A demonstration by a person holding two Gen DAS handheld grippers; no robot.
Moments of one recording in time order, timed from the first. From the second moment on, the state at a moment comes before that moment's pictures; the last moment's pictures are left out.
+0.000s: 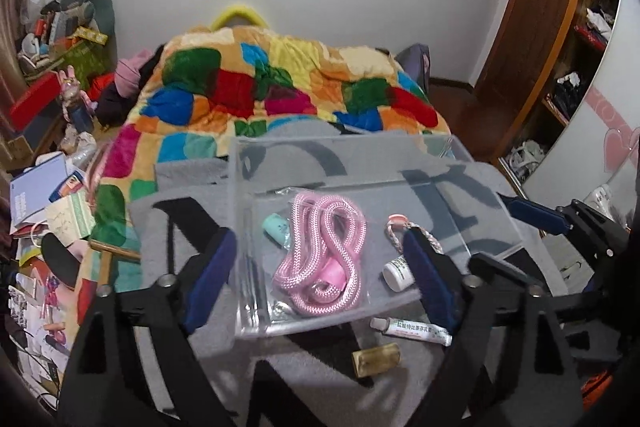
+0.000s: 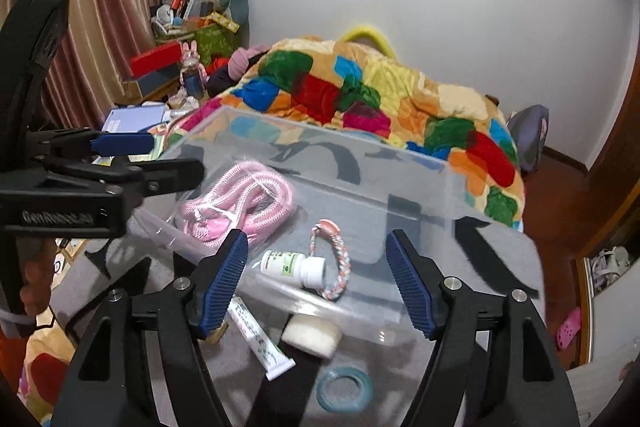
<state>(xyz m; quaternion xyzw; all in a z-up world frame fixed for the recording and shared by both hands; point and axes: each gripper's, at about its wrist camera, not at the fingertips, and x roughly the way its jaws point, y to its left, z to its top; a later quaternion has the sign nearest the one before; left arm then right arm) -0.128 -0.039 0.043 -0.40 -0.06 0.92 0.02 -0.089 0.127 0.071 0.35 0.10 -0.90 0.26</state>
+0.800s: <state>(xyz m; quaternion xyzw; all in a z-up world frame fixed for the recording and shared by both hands) -0.070 -0.005 -0.044 -0.48 -0.04 0.87 0.05 -0.050 0.193 -0.010 0.44 0.04 -0.87 0.22</state>
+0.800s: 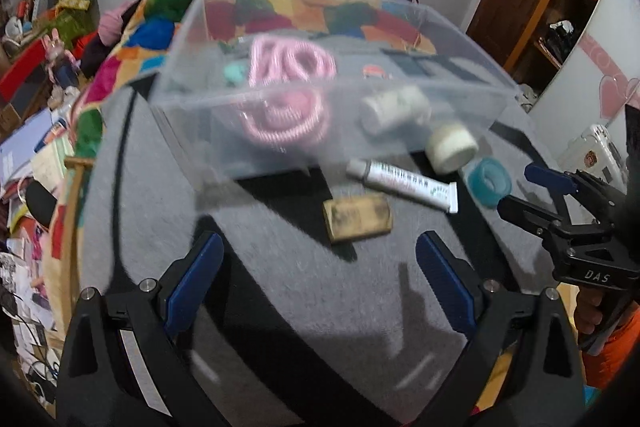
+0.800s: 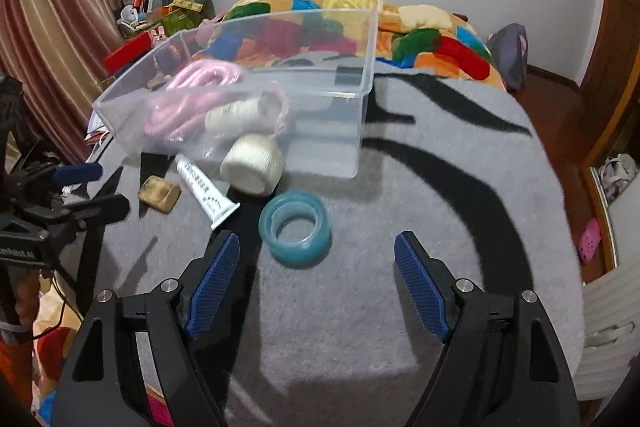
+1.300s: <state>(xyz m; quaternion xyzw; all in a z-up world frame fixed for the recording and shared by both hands) -0.078 0.019 -0.053 -0.47 -0.02 0.88 0.07 -0.046 0.177 -0.016 0.43 0.05 -0.87 0.22</state>
